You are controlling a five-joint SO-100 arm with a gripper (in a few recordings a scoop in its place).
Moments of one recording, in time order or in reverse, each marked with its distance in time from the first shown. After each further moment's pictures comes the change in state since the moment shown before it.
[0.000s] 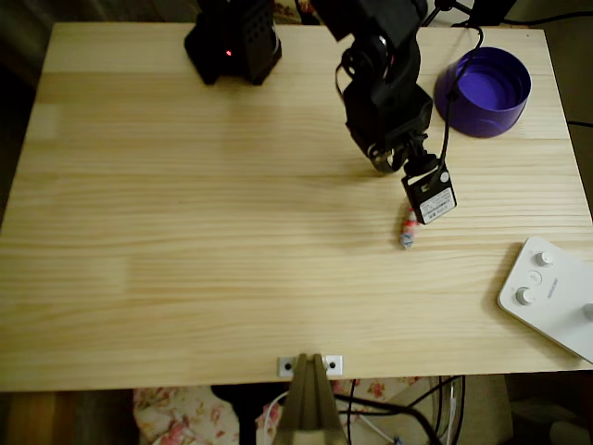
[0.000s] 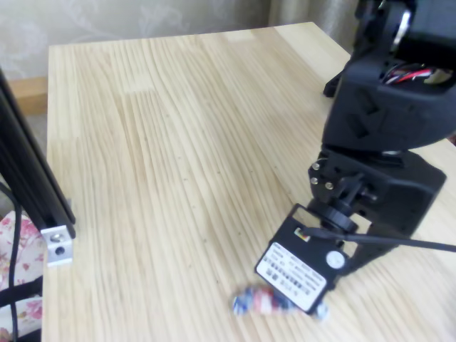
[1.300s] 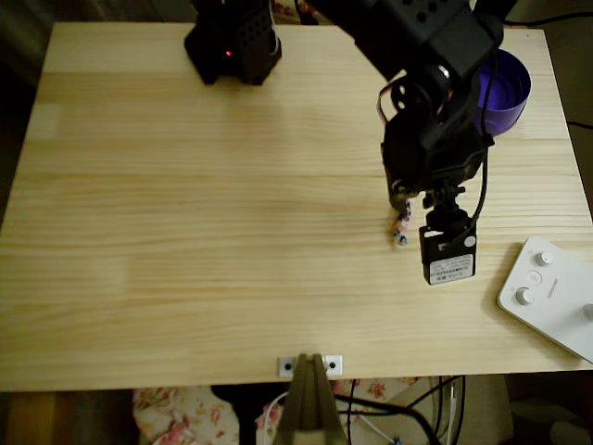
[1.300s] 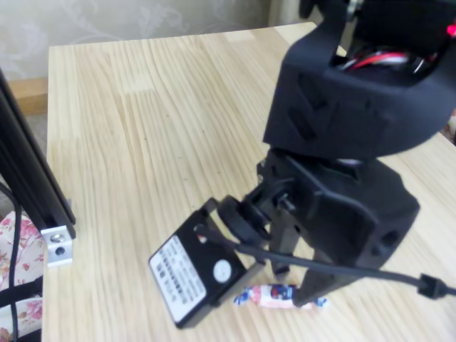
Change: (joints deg) arm 6.2 -16.6 -36.7 22.5 13.4
